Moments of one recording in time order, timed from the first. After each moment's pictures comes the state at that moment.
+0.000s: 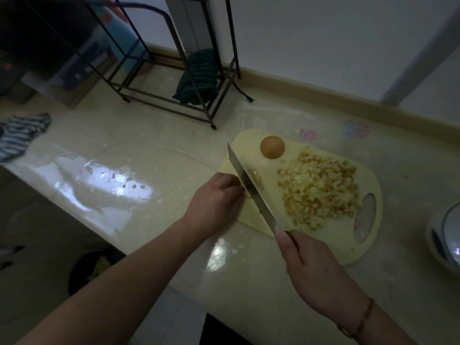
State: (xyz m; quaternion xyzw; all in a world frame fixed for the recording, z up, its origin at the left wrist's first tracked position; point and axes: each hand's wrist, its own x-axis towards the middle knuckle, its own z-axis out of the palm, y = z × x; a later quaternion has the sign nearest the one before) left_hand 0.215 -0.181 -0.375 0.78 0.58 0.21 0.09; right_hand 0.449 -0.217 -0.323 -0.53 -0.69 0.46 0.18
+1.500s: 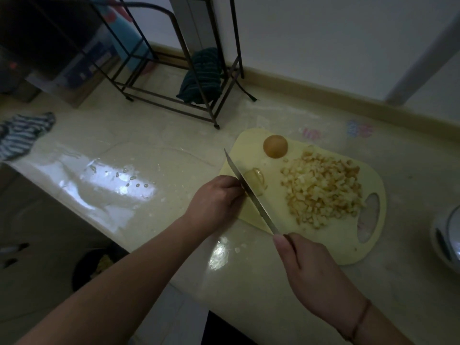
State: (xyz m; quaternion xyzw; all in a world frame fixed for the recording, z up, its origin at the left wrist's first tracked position) left_hand 0.212 -0.181 -0.371 0.78 0.57 0.22 0.10; right_hand 0.446 -0.223 -0.326 -0.52 -0.72 0.43 0.16
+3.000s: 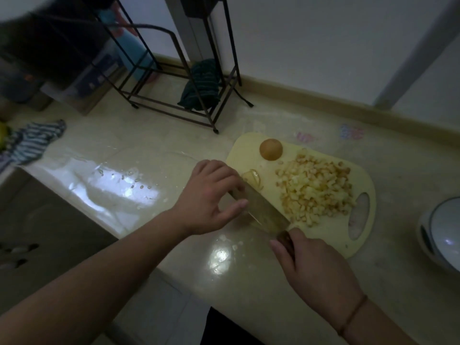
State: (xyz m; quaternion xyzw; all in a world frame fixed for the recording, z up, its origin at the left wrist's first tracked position) left_hand 0.210 -0.184 -0.312 0.82 0.53 0.20 0.07; right_hand 0.460 -0.225 -0.310 -0.53 -0.80 0.26 0.04
